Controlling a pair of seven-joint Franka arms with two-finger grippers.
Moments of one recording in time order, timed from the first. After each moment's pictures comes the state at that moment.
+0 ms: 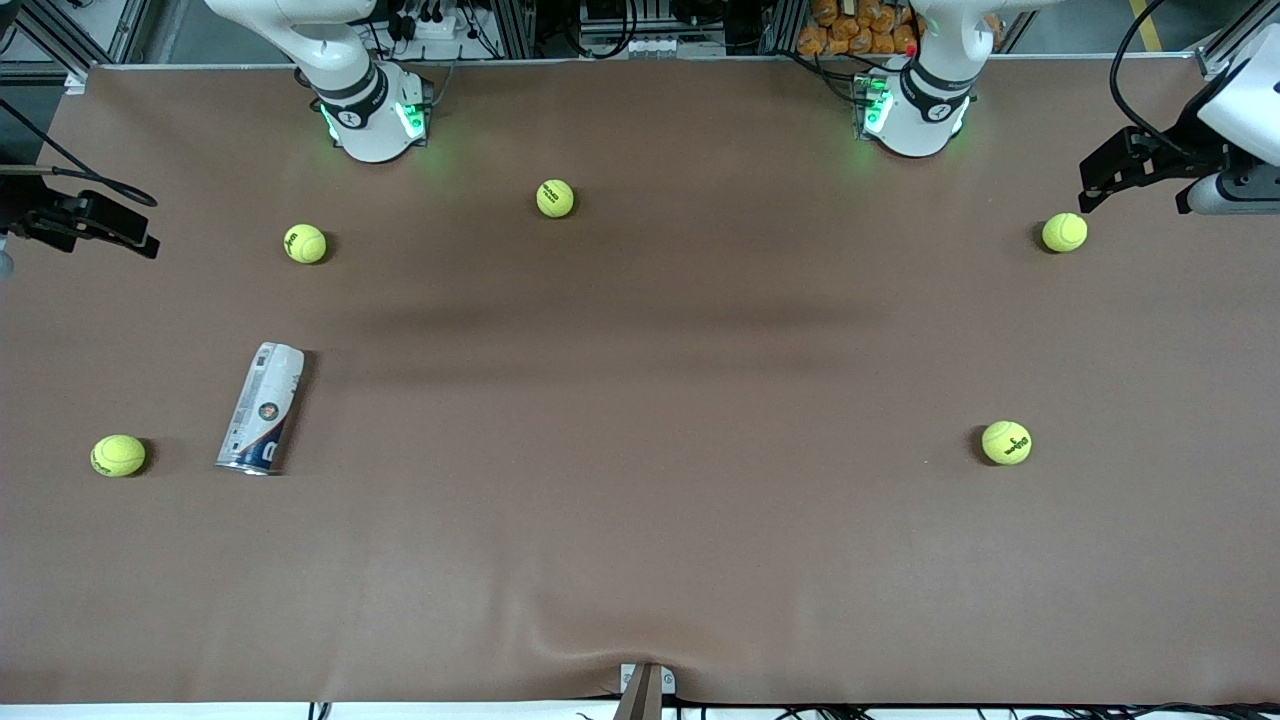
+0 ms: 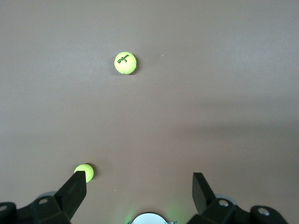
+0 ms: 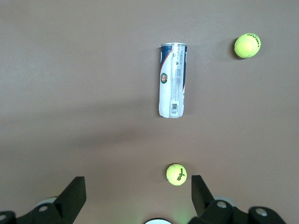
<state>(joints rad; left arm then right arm) 0.08 -0.12 -0.17 -1.61 0.01 1.47 -0.05 -0.01 -0.05 -0.06 -1.63 0.02 1.49 0.03</state>
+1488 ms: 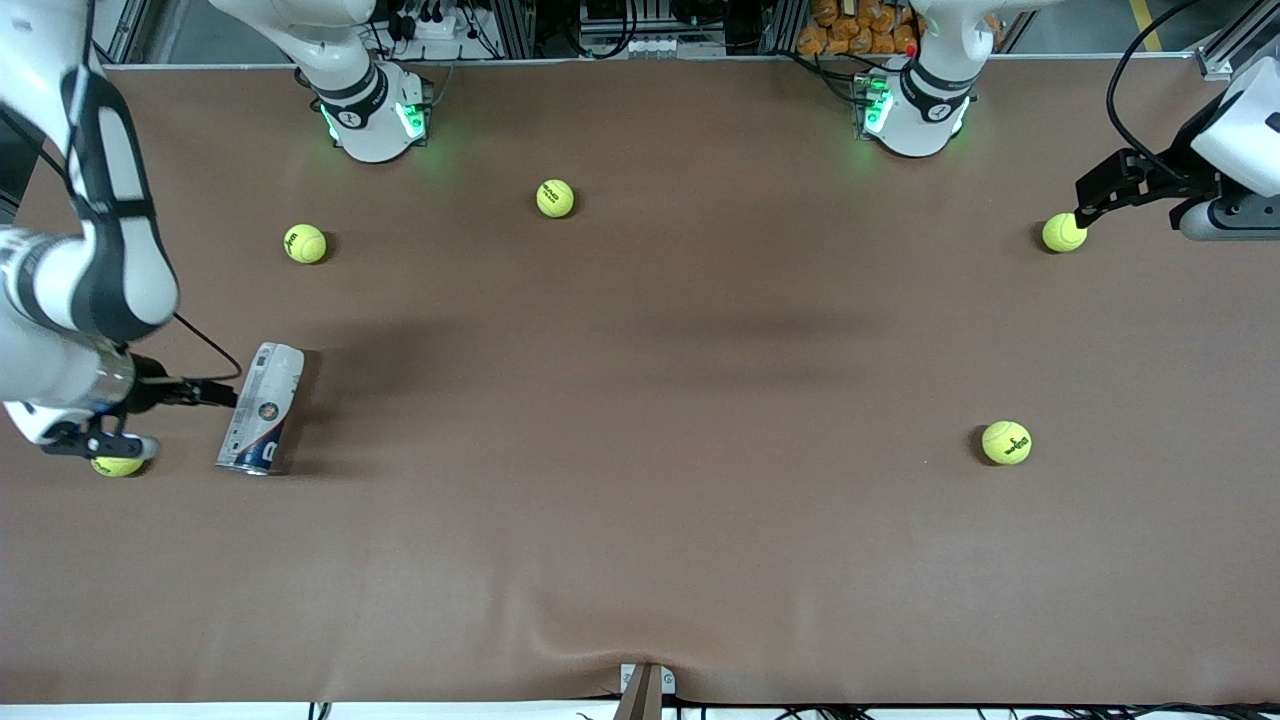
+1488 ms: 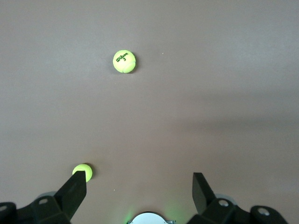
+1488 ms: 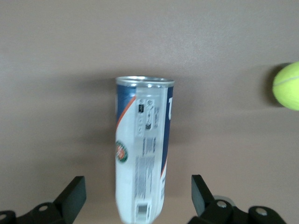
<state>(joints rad) 0.08 -0.07 -0.17 -1.59 0.01 1.47 -0.05 -0.13 0.43 -0.06 -1.79 0.02 2.09 -0.13</state>
